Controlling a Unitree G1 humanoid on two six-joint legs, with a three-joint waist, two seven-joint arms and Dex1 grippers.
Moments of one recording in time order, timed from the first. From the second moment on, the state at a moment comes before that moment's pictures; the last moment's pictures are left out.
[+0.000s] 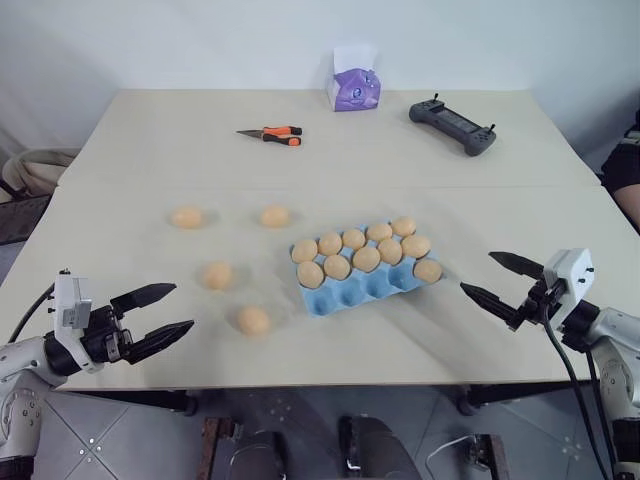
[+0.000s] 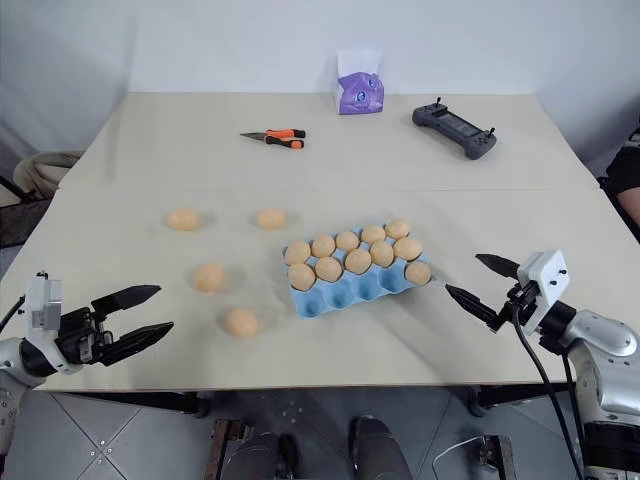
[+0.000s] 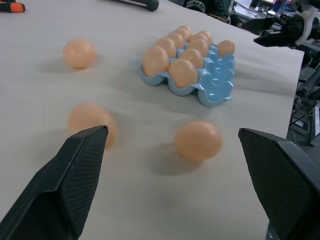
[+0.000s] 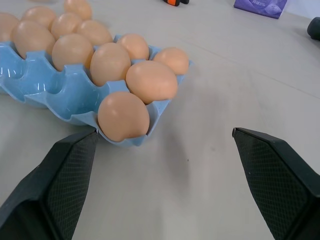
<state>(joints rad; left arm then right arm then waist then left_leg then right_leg) 0.10 0.74 0.48 -0.05 -0.68 0.29 -1.18 -0.12 -0.71 -0.32 0.11 0.46 0.07 1.01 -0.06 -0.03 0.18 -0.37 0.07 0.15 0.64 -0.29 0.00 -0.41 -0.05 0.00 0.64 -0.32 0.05</state>
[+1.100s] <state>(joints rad) 0.09 0.55 0.09 -0.39 -0.42 0.48 -0.61 -0.15 -0.73 -0.32 0.14 0.46 0.09 1.05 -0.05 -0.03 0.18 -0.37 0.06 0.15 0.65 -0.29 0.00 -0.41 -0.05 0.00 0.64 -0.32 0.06</state>
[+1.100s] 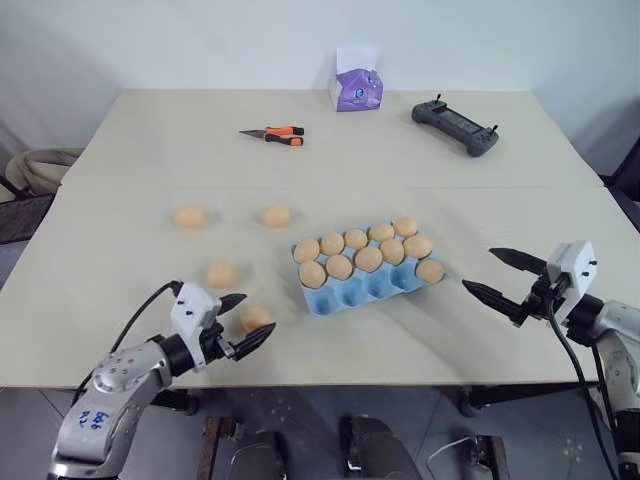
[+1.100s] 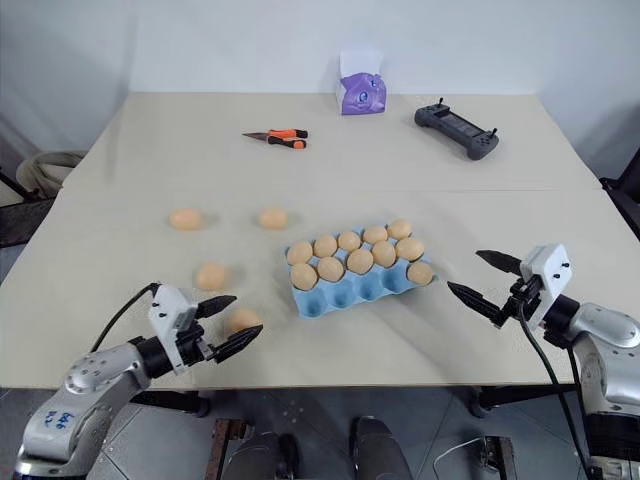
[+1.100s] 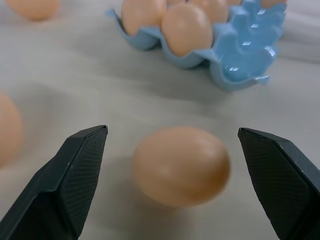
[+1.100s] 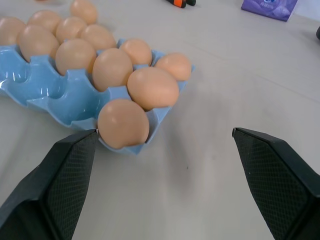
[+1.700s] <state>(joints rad) 0.05 0.54 0.04 -0.34 -0.38 0.45 -0.64 -0.11 -0.73 -0.33 0.12 0.47 0.09 1.02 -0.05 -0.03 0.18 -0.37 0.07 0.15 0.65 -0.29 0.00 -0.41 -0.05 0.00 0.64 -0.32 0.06</state>
